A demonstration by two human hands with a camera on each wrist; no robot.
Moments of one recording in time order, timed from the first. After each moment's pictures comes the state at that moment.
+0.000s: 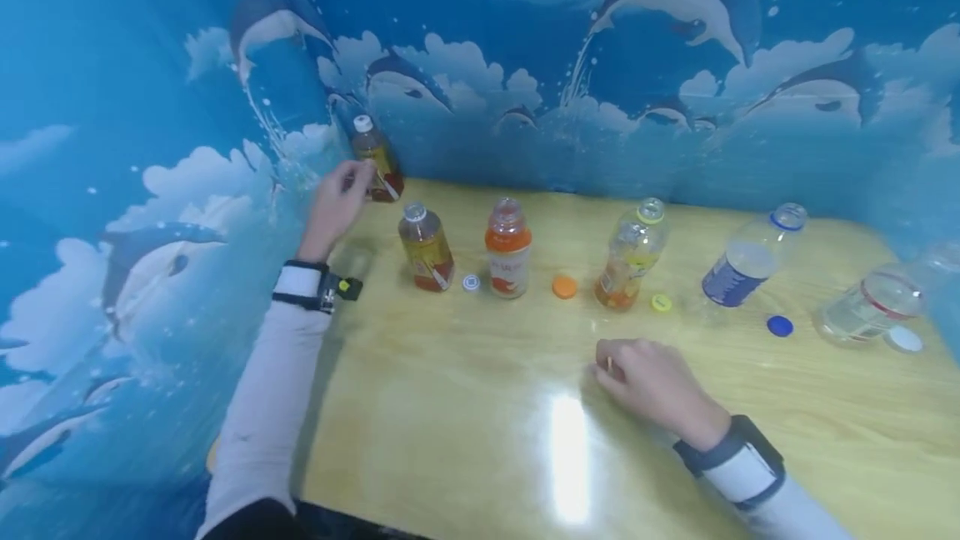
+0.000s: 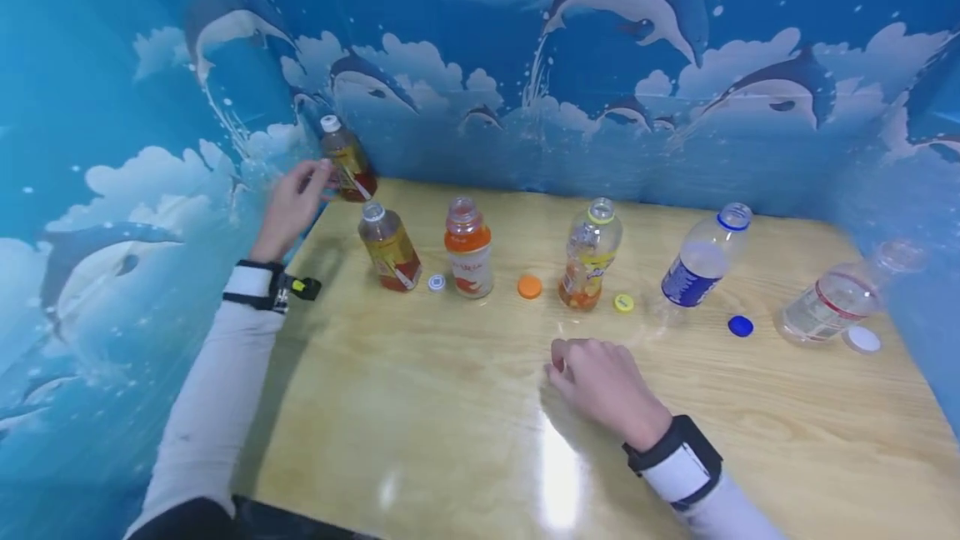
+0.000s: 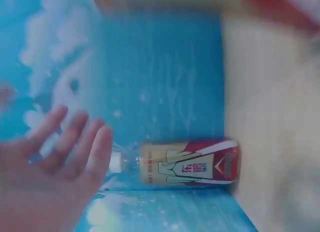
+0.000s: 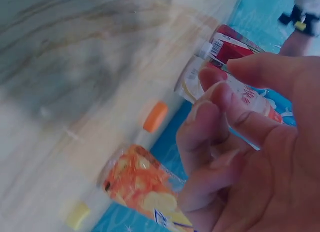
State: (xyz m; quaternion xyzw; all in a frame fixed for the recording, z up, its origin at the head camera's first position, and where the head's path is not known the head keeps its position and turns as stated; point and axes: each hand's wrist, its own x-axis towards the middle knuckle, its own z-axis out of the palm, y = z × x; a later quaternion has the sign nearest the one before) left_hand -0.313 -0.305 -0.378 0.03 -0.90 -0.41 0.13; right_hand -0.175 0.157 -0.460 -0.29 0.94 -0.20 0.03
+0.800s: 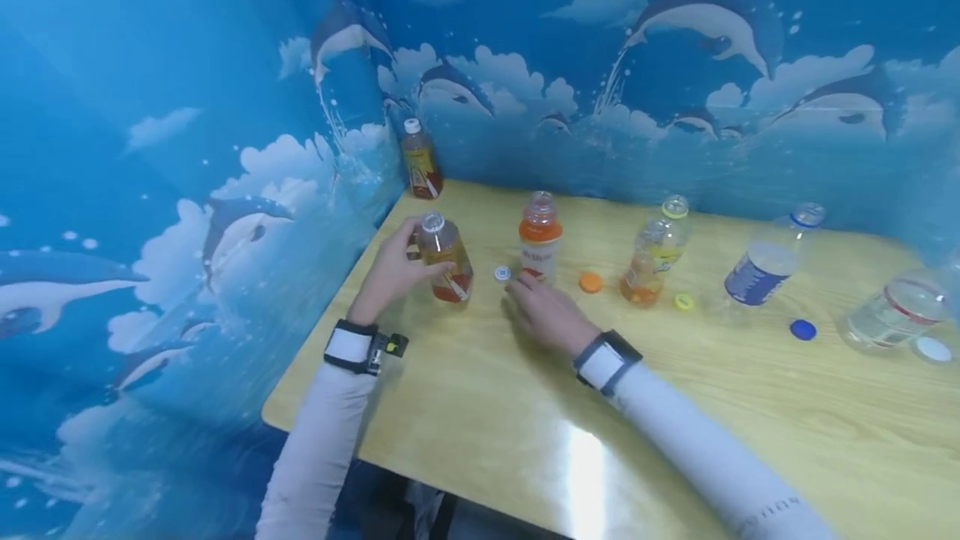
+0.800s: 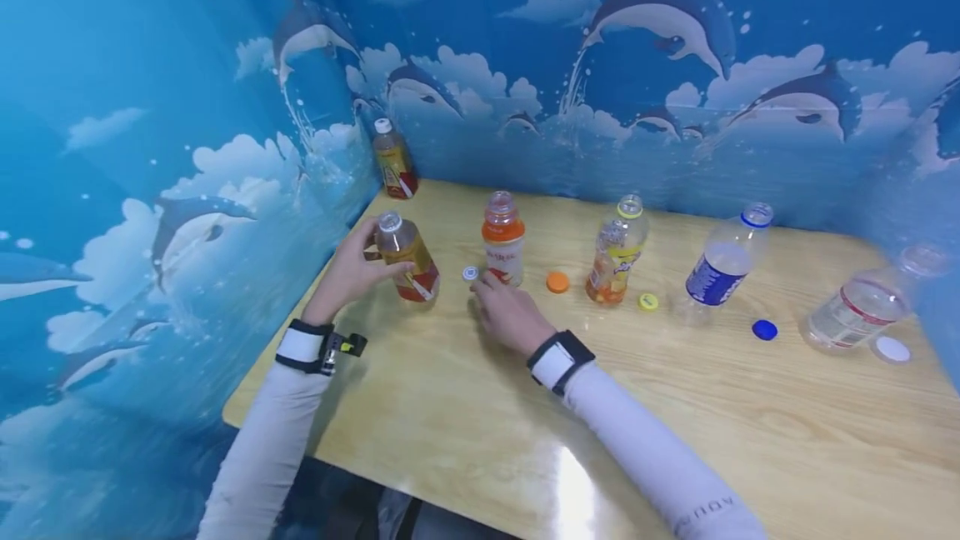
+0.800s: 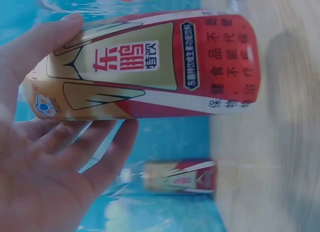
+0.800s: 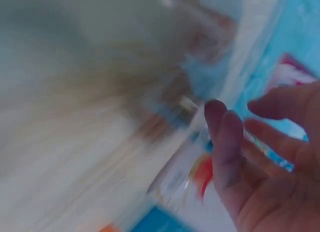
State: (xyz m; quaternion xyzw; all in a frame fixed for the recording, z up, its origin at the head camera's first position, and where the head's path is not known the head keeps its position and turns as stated) left_hand -0.195 -0.268 -0.401 -0.04 -0.89 -0.44 0.07; right_hand -0.227 0.011 -0.479 -0.40 0.89 -0.23 -0.01
